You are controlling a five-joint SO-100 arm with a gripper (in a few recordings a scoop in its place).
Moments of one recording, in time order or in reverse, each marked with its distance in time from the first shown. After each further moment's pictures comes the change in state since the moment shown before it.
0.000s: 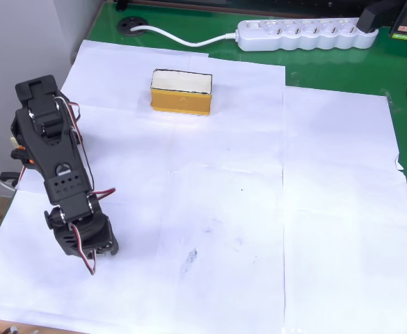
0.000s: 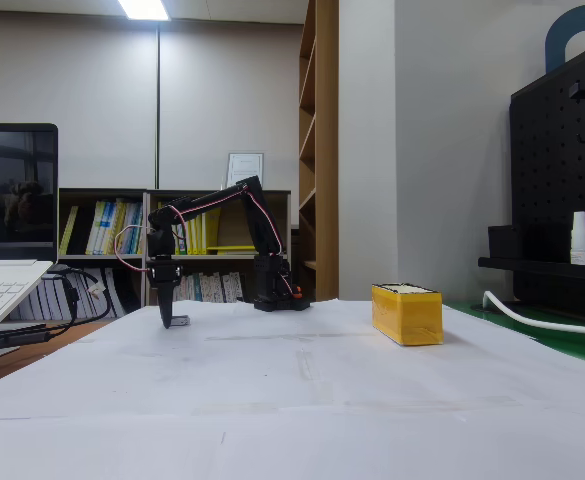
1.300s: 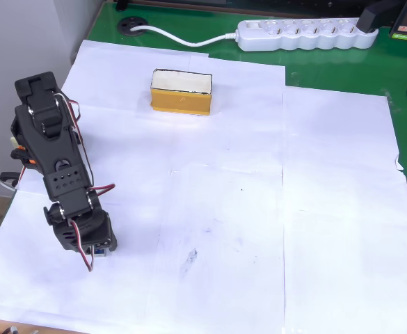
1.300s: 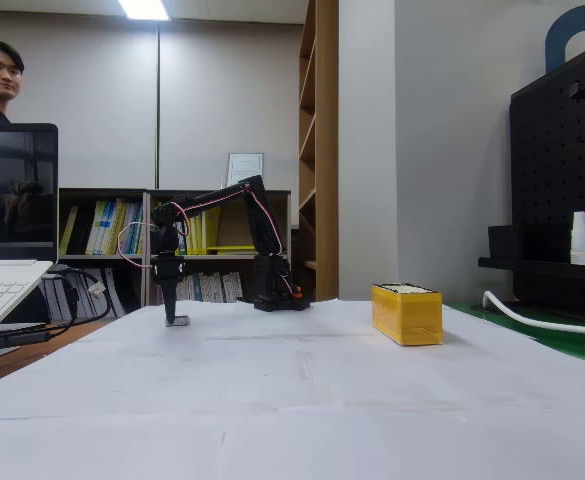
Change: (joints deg) arm 0.1 -1.6 0.5 -1.1 1.8
